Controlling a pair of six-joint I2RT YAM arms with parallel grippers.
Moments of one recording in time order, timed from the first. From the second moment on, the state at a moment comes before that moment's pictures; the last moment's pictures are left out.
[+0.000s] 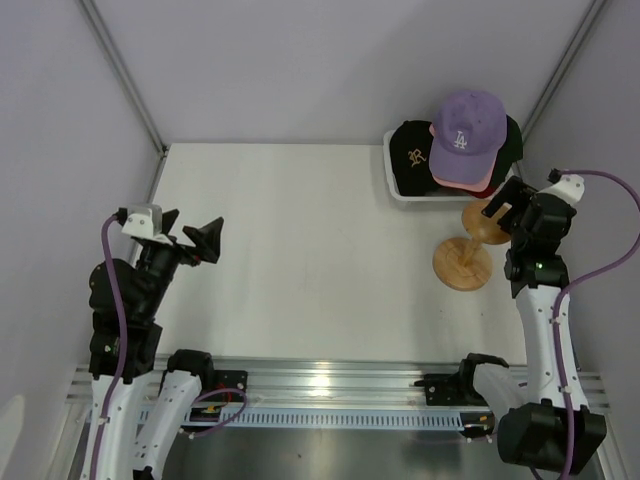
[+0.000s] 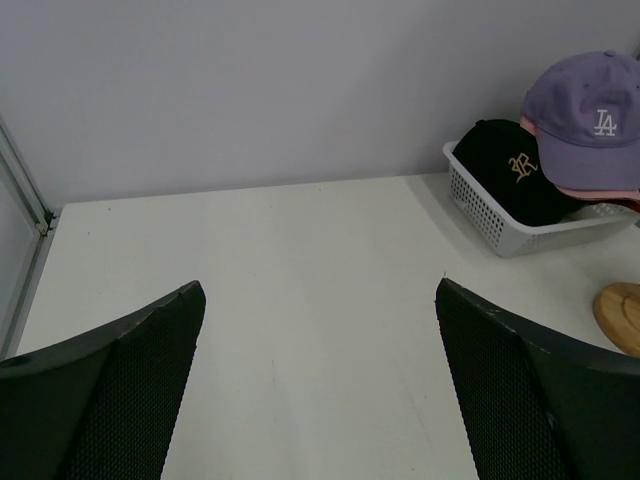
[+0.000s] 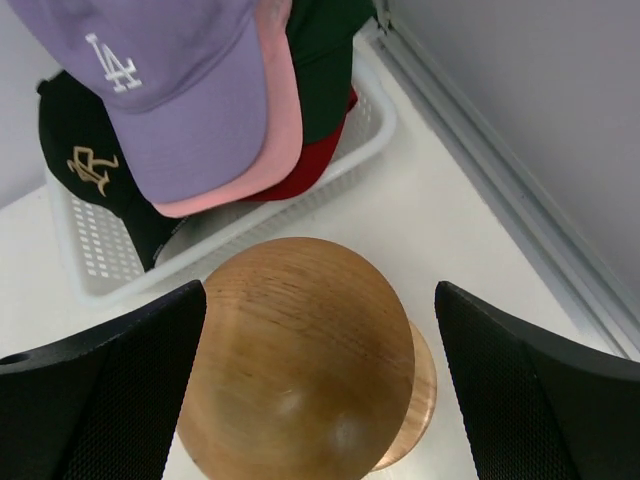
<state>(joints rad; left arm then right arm) -0.11 0.46 0.88 -0.33 0.15 -0.10 -0.15 0.93 0.91 -0.26 0.19 0.31</state>
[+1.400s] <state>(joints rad) -0.11 0.49 0.88 -0.36 0.15 -0.10 0.69 1.19 0.85 0.03 0.13 0.46</state>
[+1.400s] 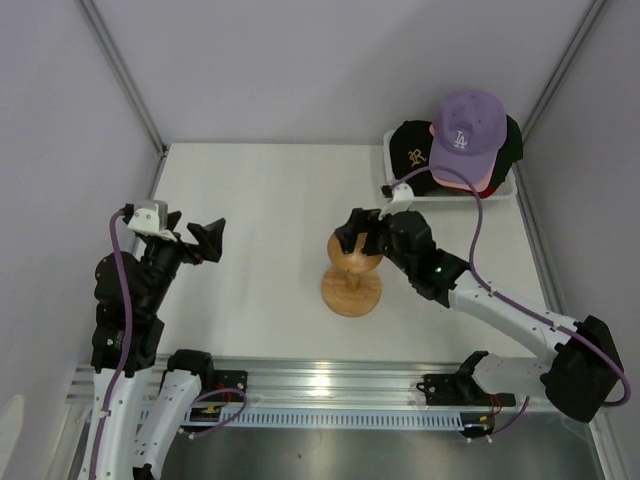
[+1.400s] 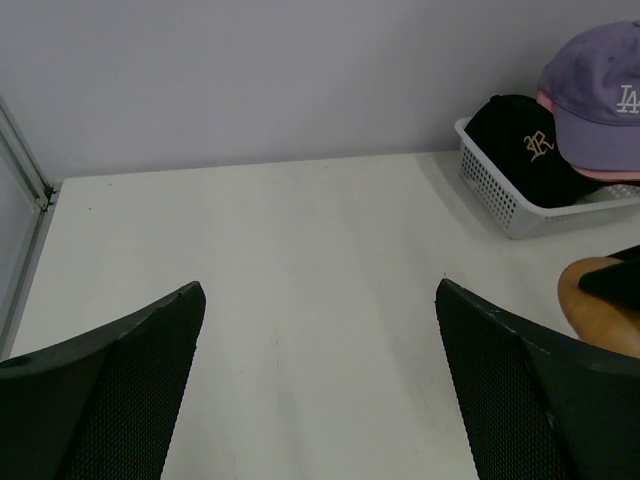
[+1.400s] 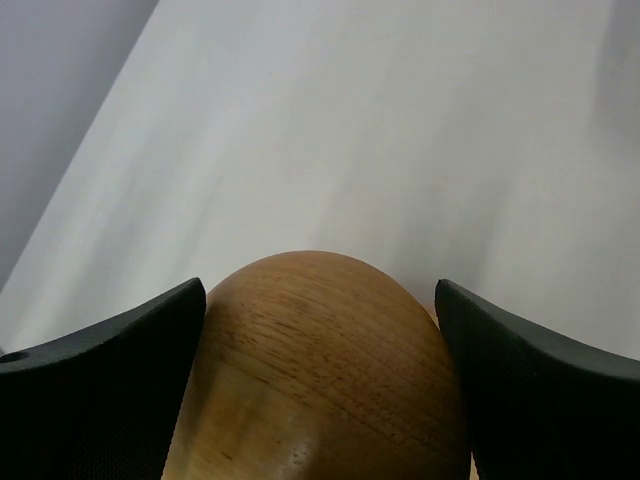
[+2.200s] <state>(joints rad) -0.11 0.55 0.88 -0.40 0.05 -0.12 0.54 1.24 1.30 -0.19 0.25 0.36</state>
